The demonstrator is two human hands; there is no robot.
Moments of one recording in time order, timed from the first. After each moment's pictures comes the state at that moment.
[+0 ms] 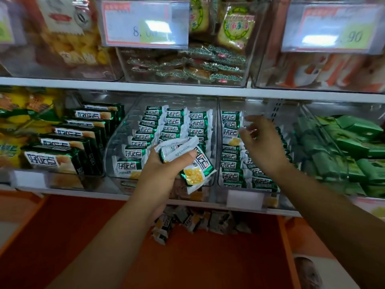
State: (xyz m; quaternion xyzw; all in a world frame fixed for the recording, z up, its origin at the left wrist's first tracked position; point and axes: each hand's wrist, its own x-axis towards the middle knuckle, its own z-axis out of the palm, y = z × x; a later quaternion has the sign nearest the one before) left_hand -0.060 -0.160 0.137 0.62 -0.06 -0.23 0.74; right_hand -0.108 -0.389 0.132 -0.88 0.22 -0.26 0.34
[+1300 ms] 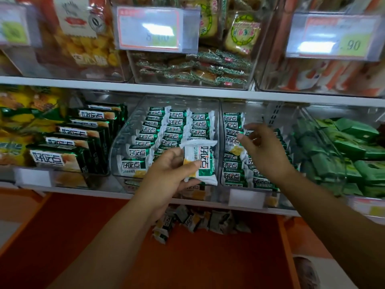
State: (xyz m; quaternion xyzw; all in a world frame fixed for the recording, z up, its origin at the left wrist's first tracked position) left_hand -0.065 -0.149 0.139 0.63 -0.12 -0.28 0.71; right_hand -0.123 -0.373 0.141 -0.87 0.22 -0.22 0.39
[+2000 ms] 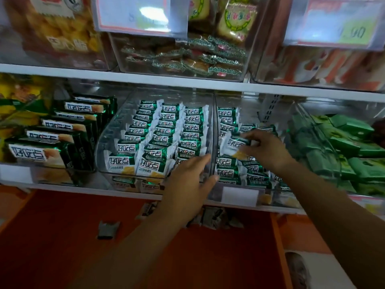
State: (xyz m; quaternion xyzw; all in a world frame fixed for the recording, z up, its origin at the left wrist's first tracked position) left_hand -0.082 -0.188 0.101 0.86 -0.36 -0.08 0.37; right_hand -0.120 -0.417 0.119 -0.88 0.23 -0.12 0.40
